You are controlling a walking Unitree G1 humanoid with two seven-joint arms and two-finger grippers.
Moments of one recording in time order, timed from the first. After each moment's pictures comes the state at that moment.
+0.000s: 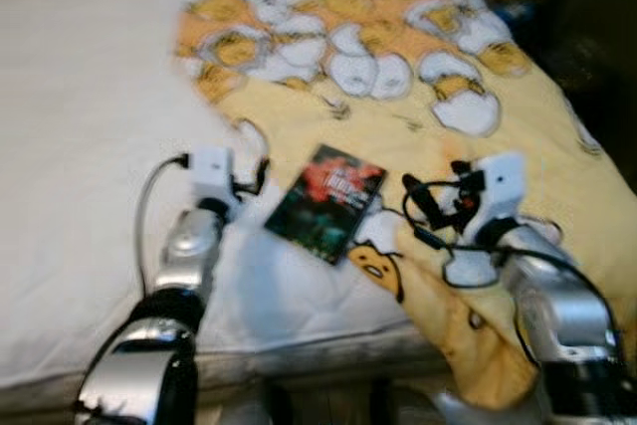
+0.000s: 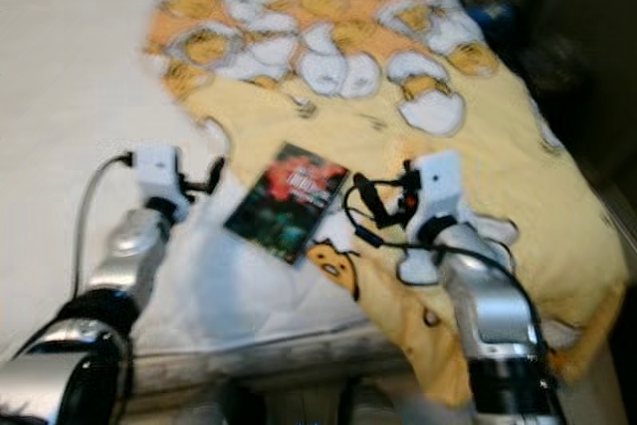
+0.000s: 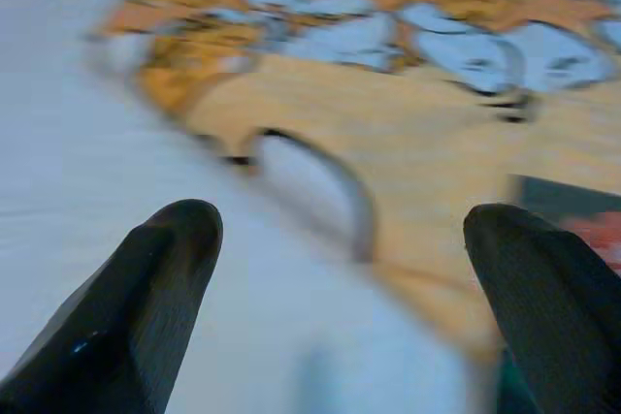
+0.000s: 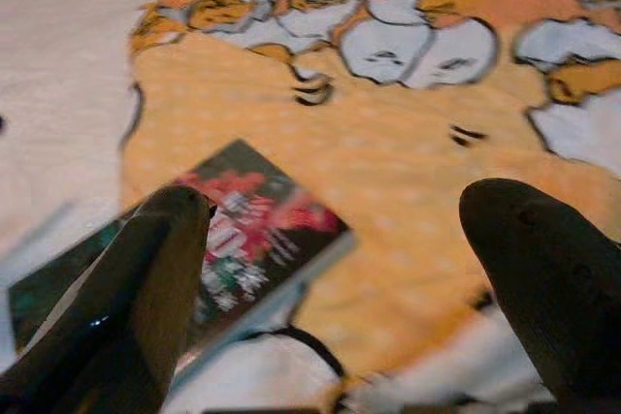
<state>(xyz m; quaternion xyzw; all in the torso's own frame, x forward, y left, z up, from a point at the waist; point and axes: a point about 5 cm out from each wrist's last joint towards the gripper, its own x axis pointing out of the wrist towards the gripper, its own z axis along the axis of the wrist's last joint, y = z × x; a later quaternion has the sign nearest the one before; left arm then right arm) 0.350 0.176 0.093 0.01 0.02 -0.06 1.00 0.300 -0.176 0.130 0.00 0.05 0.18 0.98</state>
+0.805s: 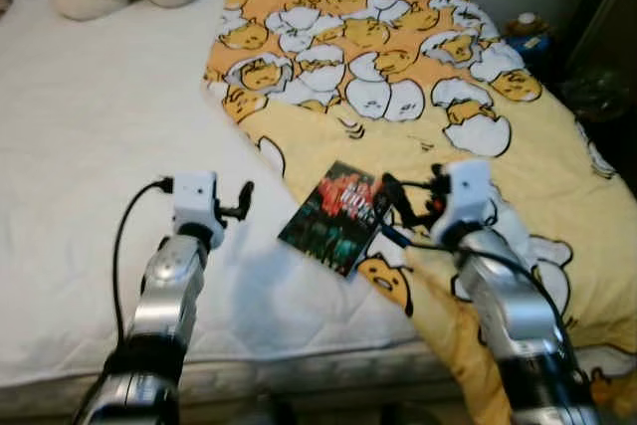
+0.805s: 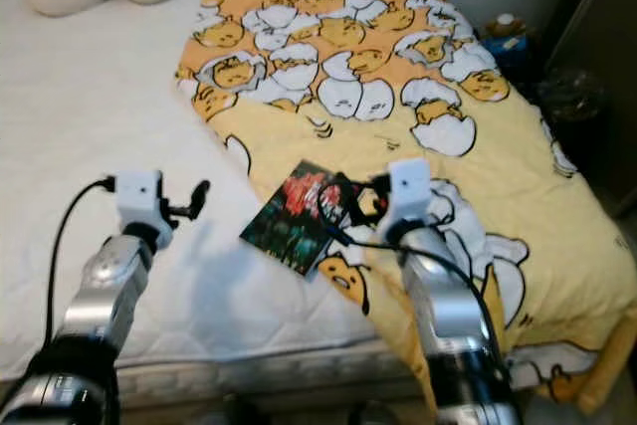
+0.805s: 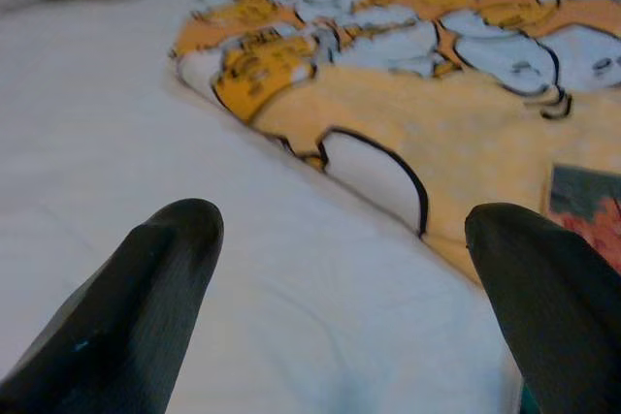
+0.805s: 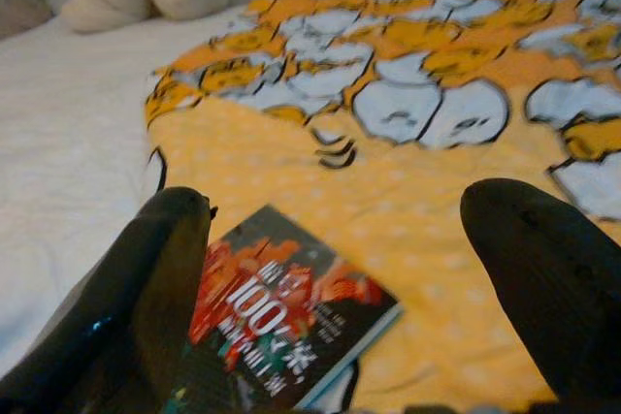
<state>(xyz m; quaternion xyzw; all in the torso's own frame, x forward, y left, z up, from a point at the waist) 0.313 0.186 0.086 0.03 0.03 -0.04 1.00 0.301 -0.154 0.117 0.01 0.03 0.15 0.99</state>
